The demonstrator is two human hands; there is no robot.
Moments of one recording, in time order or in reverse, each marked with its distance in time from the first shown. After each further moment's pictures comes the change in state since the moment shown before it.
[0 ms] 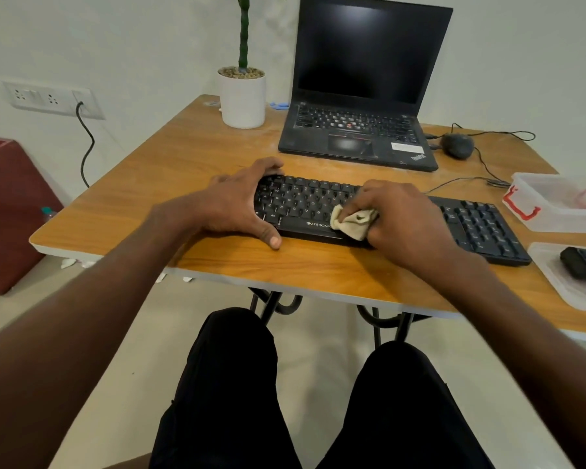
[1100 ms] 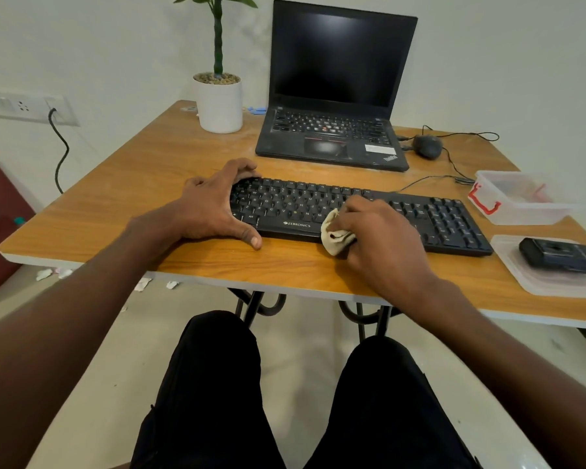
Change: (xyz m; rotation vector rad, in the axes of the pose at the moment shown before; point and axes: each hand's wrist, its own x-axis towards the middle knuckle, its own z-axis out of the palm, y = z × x) left_hand -0.002 0.001 0.010 0.001 0.116 0.017; right_hand -0.042 -0.003 0.001 -0.041 0.083 -0.016
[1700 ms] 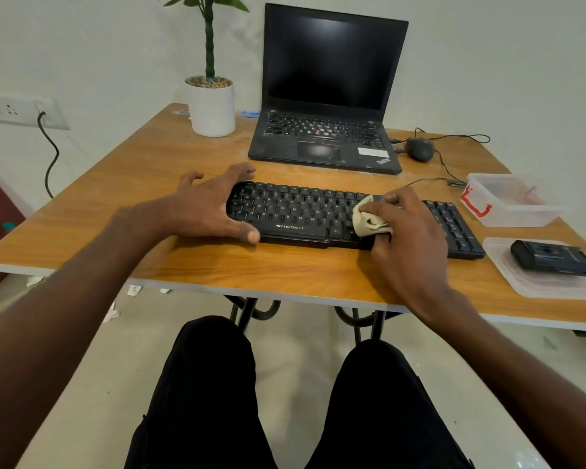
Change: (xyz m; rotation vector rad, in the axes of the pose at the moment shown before) left_hand 0.005 0.014 -0.013 0.146 -0.109 -0.015; right_hand -0.012 0.032 0.005 0.057 0.266 0.258
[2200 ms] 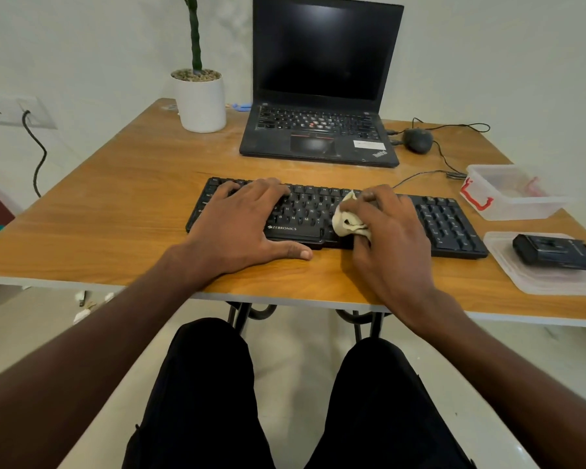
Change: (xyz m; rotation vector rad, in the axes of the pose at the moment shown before) left_hand 0.009 0.054 0.055 0.334 0.317 0.153; right_hand -0.003 -0.010 0.011 -0.043 -0.027 -0.082
